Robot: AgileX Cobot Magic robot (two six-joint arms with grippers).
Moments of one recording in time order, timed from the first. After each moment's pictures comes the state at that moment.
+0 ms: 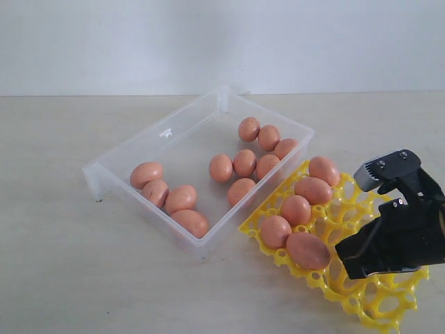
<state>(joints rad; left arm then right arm) 0.06 0.00 0.00 0.08 0.23 0.10 -0.02 1.50 -0.46 -1.75 -0.49 1.47</state>
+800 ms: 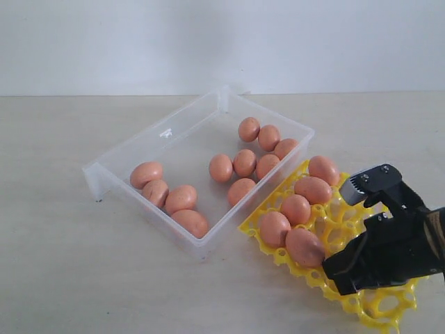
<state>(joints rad) 0.06 0.00 0.00 0.08 0.23 0.10 0.02 1.57 -0.46 -1.75 -0.54 1.47</state>
